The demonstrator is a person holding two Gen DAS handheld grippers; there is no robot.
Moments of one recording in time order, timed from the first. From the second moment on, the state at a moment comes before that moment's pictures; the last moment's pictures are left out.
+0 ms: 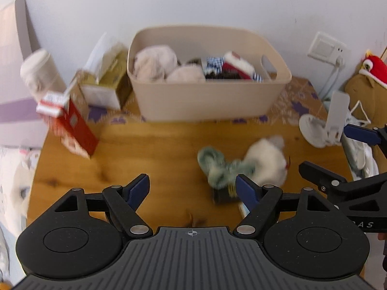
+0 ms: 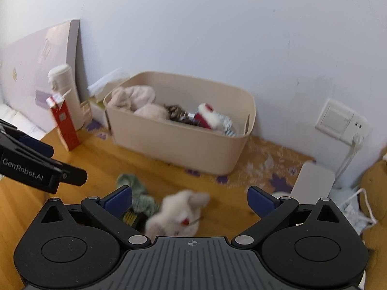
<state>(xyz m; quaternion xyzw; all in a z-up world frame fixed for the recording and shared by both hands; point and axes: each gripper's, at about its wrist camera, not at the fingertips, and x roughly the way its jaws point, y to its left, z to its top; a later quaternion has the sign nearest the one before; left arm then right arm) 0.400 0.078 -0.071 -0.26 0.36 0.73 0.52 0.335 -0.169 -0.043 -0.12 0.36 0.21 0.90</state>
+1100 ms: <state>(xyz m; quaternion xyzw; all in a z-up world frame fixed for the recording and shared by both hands) 0.395 0.057 -0.165 -0.49 0.28 0.74 0.37 0.287 -0.157 -0.148 -0.17 0.44 0.26 0.84</state>
